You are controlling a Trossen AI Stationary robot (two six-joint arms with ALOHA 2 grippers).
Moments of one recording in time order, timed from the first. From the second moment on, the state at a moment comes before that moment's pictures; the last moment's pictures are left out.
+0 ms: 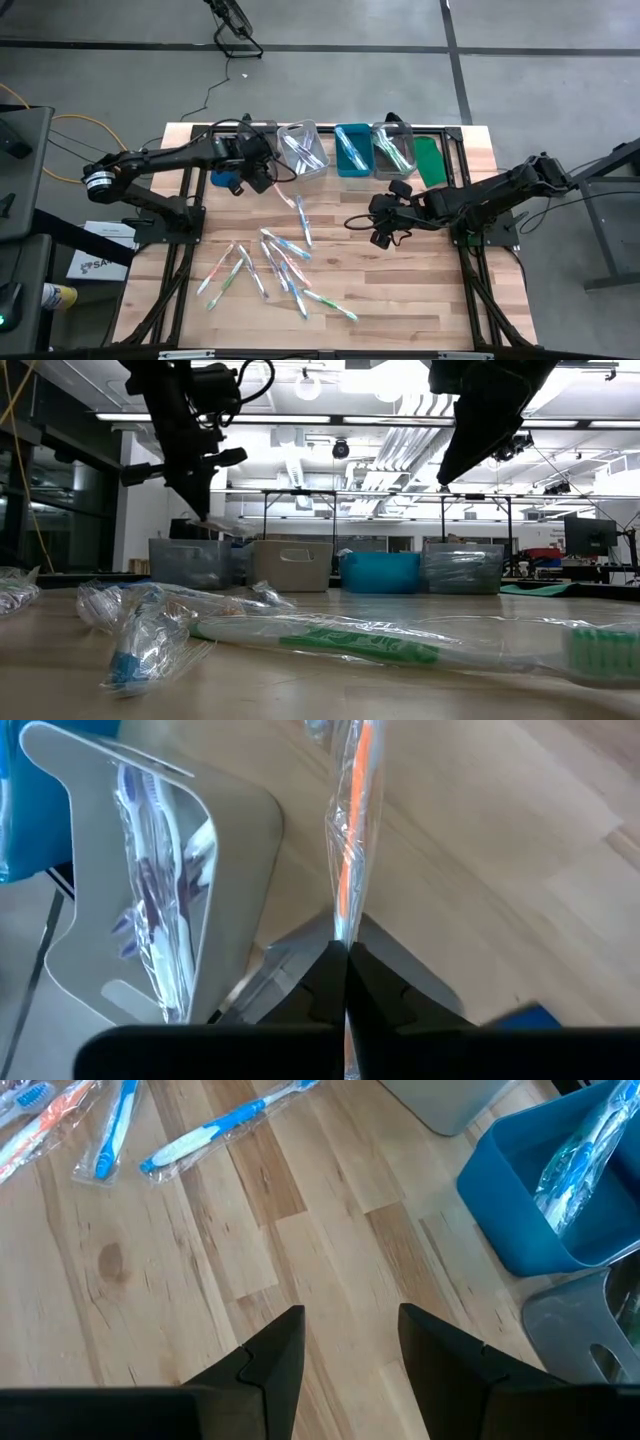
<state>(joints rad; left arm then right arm) 0.42 1.28 0.97 -0.78 -0.14 1.33 0.23 1.34 0.97 -0.66 0.45 0.49</state>
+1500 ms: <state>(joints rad) 0.87 1.49 1.23 -0.86 -0.16 1.94 0.23 1.34 0.97 -0.61 0.45 0.47</state>
